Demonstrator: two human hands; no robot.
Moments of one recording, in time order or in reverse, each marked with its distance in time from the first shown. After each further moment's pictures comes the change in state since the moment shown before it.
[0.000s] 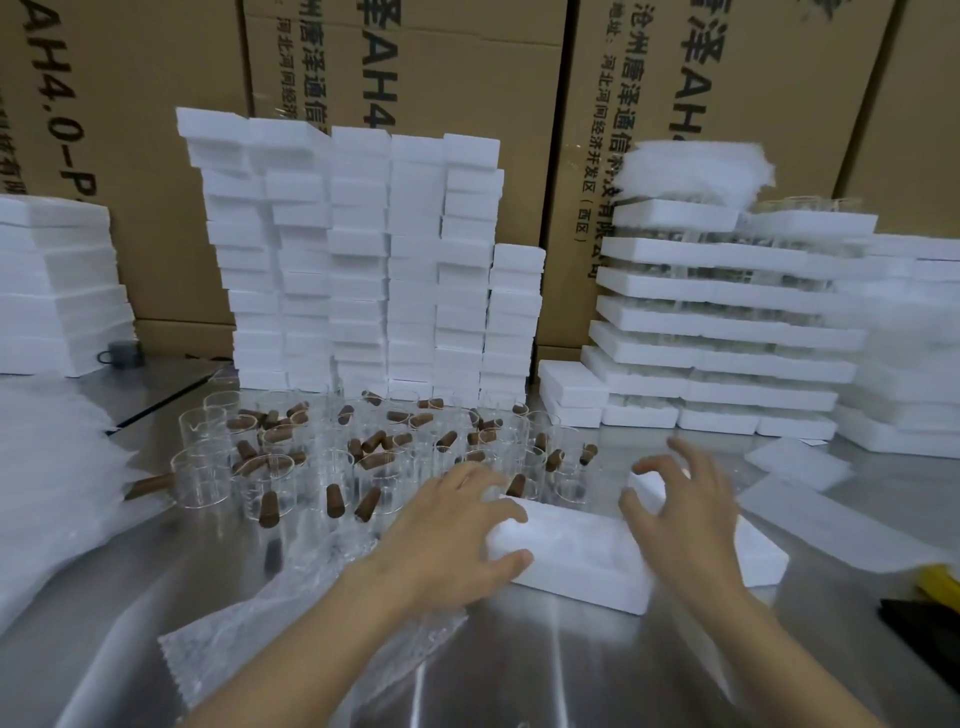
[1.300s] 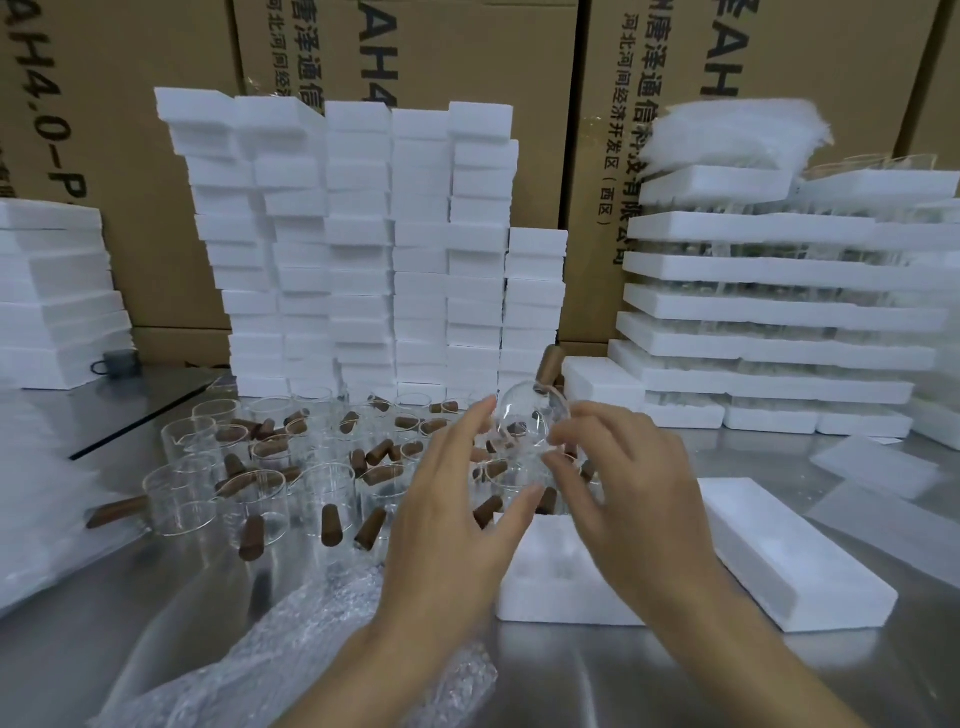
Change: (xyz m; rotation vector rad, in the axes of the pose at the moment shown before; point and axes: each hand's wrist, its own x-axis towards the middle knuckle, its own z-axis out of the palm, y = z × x) left_hand 0.015 -0.004 0.018 -0.514 0.709 -0.131; right_hand 0.007 -0.084 0.037 0.083 0.257 -0.630
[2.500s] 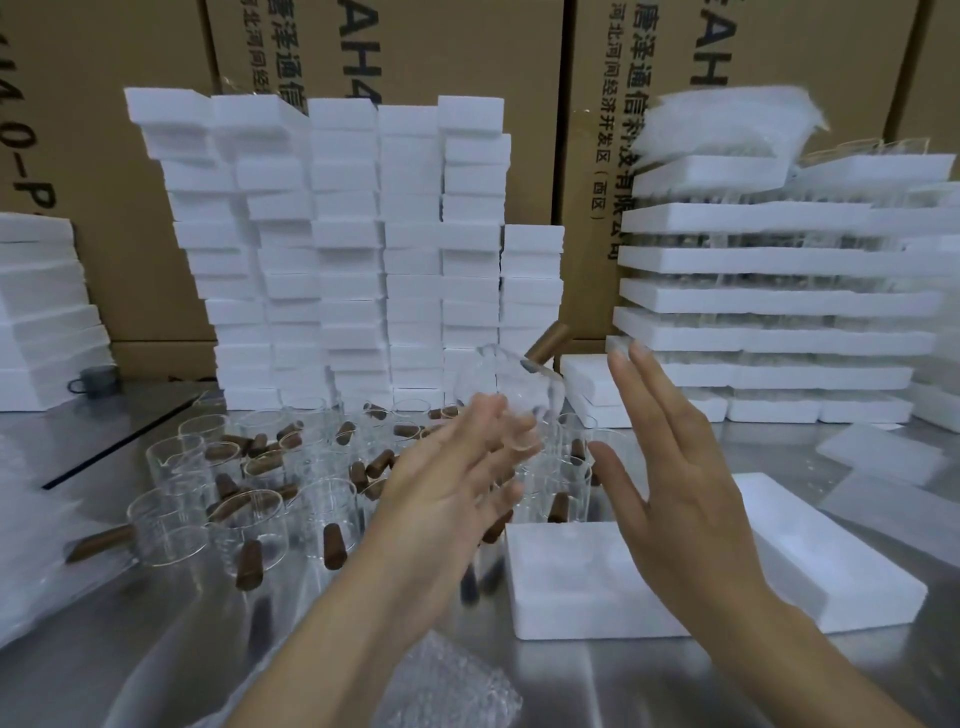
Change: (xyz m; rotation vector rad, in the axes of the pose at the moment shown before) left_hand 0.037 0.023 -0.033 -1.007 -0.246 -0.564; right_hand -0.001 0.010 0.003 0.005 0.021 0.080
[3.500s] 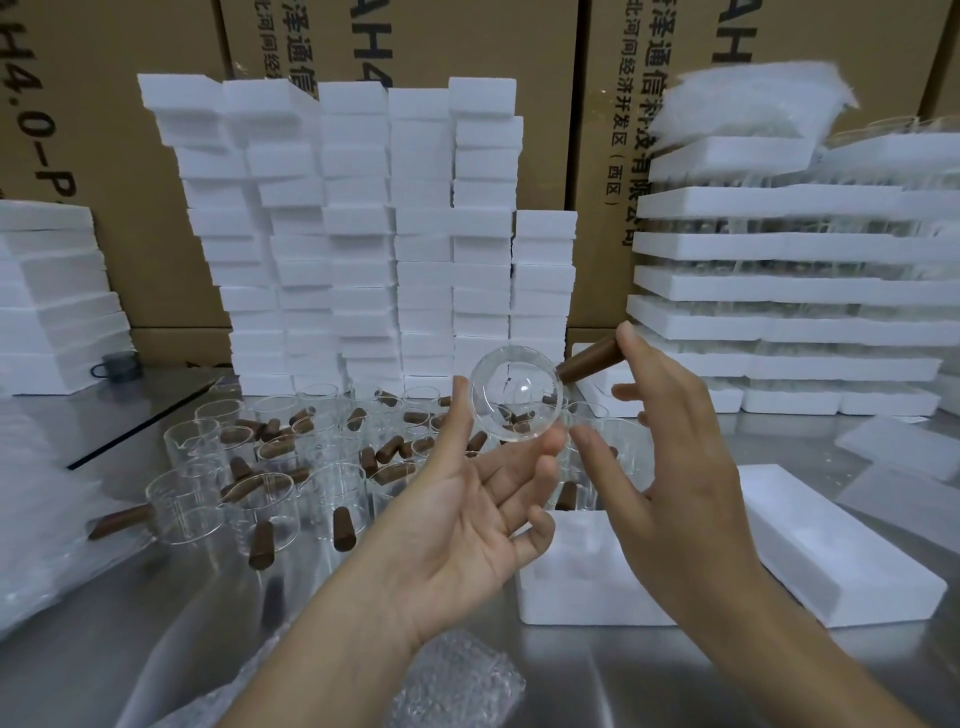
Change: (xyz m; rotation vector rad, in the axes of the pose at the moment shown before) left_hand -0.009 0.001 0.002 -0.391 -0.136 -0.392; right_hand 0.006 -0.024 -0.010 0.264 0.017 0.044
